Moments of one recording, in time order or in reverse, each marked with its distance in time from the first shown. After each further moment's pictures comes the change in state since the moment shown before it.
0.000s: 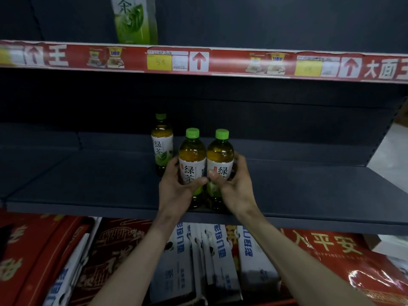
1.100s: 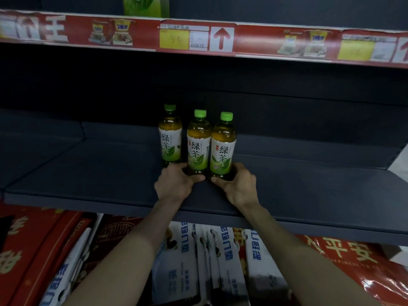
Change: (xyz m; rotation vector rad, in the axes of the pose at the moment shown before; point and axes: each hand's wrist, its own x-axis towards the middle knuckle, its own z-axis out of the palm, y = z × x) left_hand 0.051 -0.035 -0.013 0.685 0.022 -0.238; right_hand 0.049 0.057 0.014 -0.508 -0.011 0.110
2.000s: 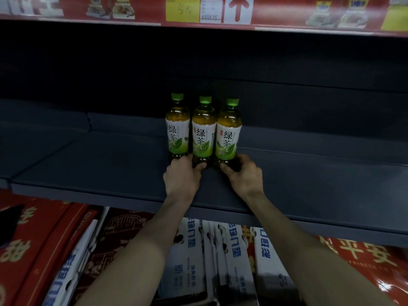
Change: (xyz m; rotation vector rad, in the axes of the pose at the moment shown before) left_hand 0.010 -0.006 0.018 0.207 0.137 0.102; right_hand 0.024 0.016 0.022 -0.066 0.035 -0.009
